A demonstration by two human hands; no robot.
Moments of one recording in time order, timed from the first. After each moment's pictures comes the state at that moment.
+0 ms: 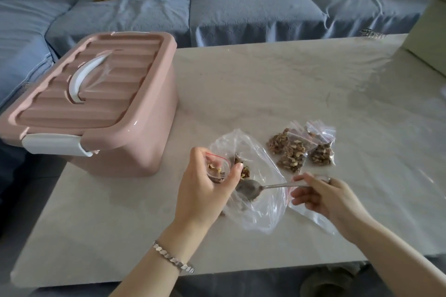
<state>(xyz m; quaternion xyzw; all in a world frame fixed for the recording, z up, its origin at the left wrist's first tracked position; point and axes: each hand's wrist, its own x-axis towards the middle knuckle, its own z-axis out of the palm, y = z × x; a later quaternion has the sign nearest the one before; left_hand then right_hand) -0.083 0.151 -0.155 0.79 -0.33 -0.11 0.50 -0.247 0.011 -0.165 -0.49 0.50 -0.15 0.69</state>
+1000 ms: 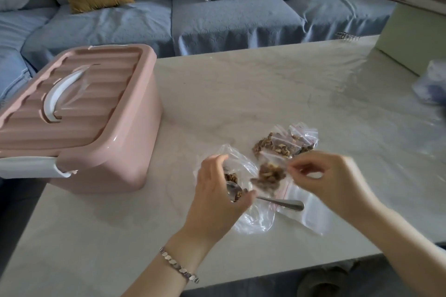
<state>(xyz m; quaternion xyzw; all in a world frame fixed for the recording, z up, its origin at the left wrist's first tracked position) -0.098 0.130 -0.170 0.78 -0.47 -0.17 0.37 -0.254 0.001 -0.122 -0.84 0.32 -0.24 0.37</state>
